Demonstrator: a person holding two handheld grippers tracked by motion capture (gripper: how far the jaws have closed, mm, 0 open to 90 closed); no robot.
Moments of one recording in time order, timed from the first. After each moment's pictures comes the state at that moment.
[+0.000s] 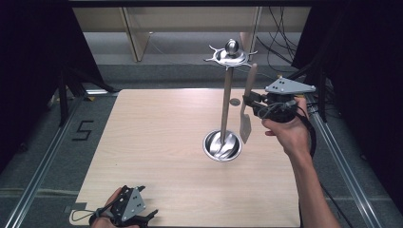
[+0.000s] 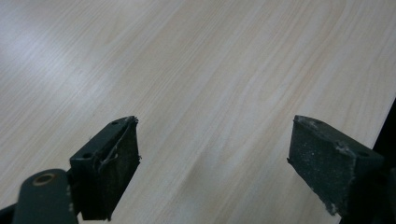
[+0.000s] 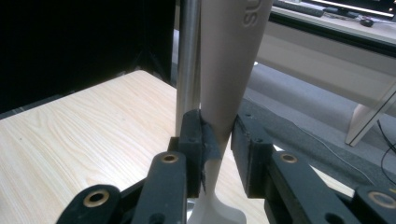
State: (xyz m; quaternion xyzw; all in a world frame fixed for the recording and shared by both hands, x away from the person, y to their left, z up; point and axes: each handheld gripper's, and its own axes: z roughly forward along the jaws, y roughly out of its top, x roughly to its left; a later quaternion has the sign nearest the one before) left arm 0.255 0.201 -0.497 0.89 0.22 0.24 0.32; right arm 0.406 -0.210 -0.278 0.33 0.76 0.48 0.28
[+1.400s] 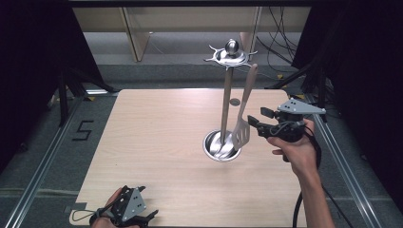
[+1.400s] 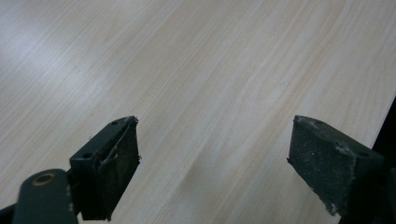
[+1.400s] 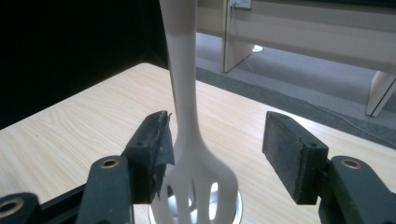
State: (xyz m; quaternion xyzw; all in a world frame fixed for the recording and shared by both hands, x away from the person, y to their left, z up) left arm 0.255 0.200 -0.499 0.89 0.22 0.24 0.32; right arm 0.387 -0.240 -0.327 0.39 0.73 0.51 0.24
